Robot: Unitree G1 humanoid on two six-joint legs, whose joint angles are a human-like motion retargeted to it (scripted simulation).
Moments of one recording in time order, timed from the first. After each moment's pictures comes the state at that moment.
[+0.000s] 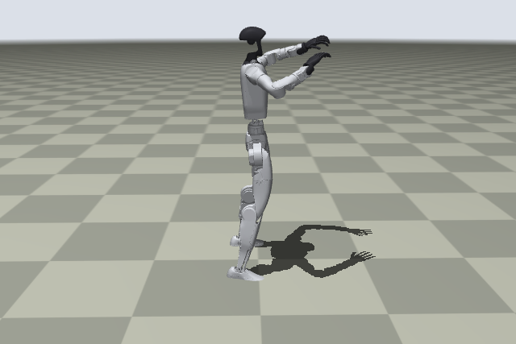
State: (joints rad) left arm -1.51 1.40 -1.23 0.28 0.29 -0.17 0.32; right arm -0.75 -1.03 0.46 -0.20 -0.41 -0.08 -0.25; waist 0.02 -0.01 -0.02; left_leg 0.16 0.12 0.03 0.05 -0.19 -0.16; right_leg 0.12 -0.24 -0.18 0.11 -0.08 0.25
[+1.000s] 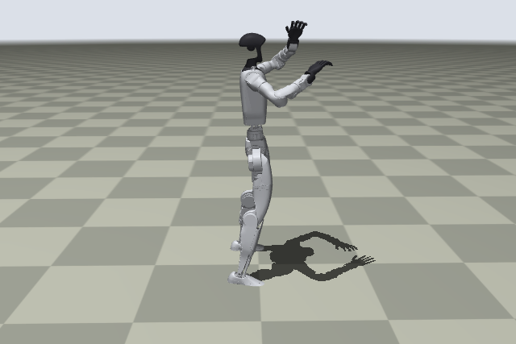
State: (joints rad) left arm -1.64 1.01 -0.86 -0.08 -0.58 -0.25 0.46; right arm -0.76 -0.94 0.46 -0.18 -0.43 -0.01 -0.22; waist 0.06 -0.01 0.02; left_leg 0.18 0.10 0.04 0.04 -0.17 -0.13; right_leg 0.12 -0.26 -0.16 0.14 -0.09 0.23
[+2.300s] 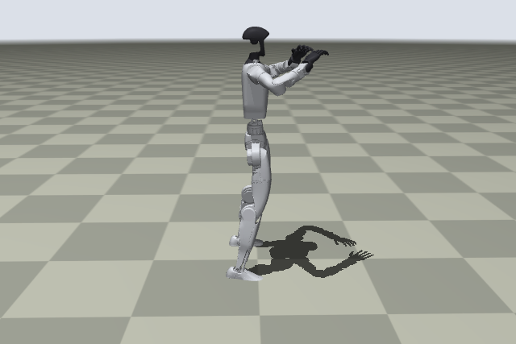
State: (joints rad) left arm -0.98 1.19 -0.70 -0.42 -0.25 -0.26 0.40; right arm -0.78 -1.12 0.43 -0.28 -0.25 -0.08 -0.24; waist 0.06 -0.04 0.04; left_leg 0.15 0.11 0.08 0.09 -0.20 -0.14; right_leg 0.10 -0.25 -0.13 0.13 -0.09 0.25
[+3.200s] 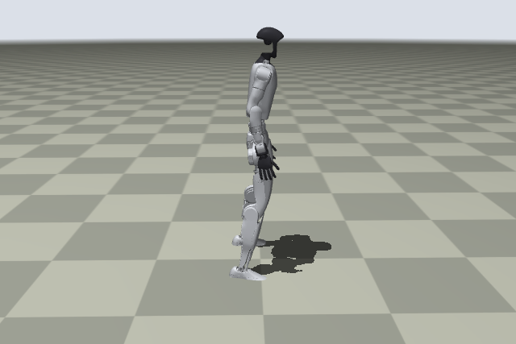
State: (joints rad) left arm 0.14 0.11 -0.17 1.08 -0.75 -0.08 0.15; right arm 0.17 -0.21 0.29 1.02 0.37 -0.05 -0.20; waist 0.05 -0.03 0.16; left_leg 0.14 0.13 0.11 0.09 -0.19 -0.11; right_leg 0.06 -0.23 -0.10 0.12 -0.09 0.20
